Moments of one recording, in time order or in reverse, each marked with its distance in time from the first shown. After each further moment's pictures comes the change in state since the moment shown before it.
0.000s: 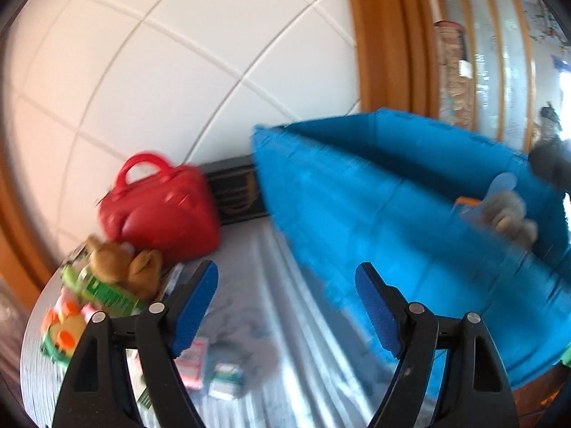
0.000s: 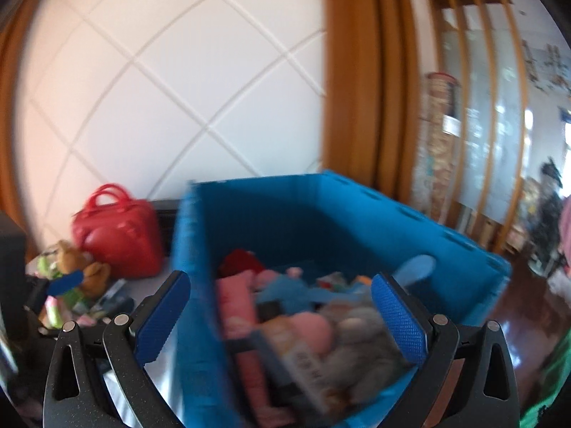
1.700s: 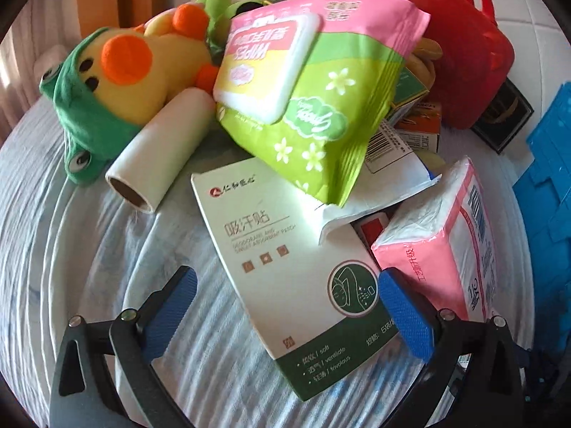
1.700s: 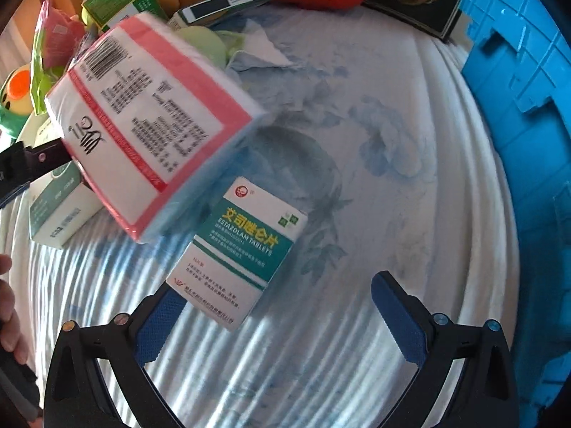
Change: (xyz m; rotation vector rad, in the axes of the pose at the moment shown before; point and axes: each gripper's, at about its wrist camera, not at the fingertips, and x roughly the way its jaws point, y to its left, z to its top) left arm 0.130 0.266 -0.227 -0.707 0.440 0.298; right arm 0.227 0.271 -0.237 -0.384 0.822 0.342
